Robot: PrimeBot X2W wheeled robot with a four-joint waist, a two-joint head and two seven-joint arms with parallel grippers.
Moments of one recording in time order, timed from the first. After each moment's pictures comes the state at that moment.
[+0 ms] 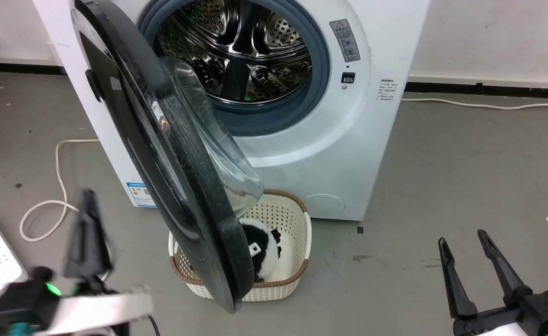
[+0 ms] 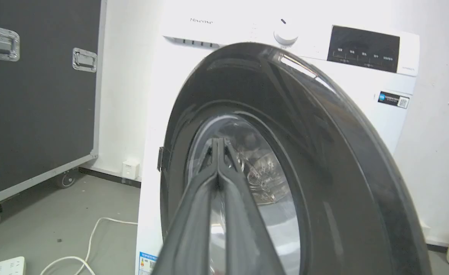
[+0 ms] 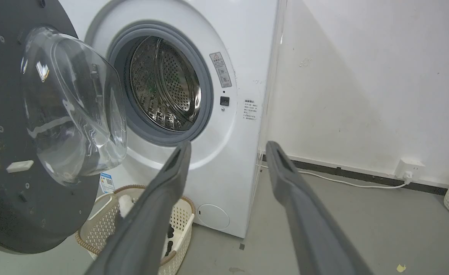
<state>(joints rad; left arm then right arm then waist) 0.02 0.05 0.06 -0.19 -0.22 0.01 -0.26 0.10 -0.06 -0.05 -0.07 0.02 0.13 -0.26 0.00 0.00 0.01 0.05</state>
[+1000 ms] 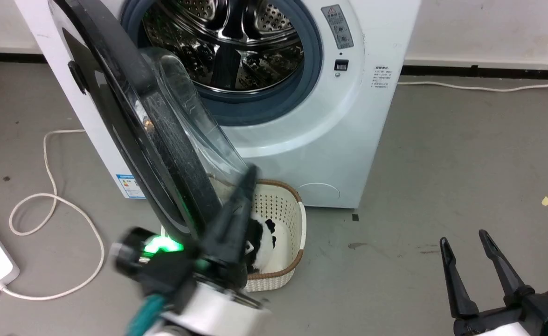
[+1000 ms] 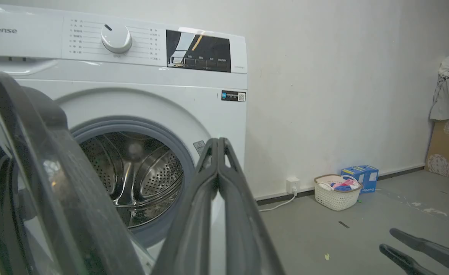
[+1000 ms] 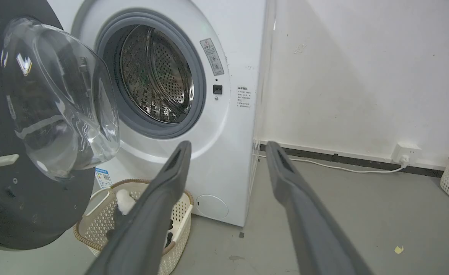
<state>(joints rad) -0.10 0.05 -0.31 -0.38 -0.14 -0.06 -0.09 0.10 -0.05 -0.05 -0.07 0.04 0.13 -0.26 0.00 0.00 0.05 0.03</state>
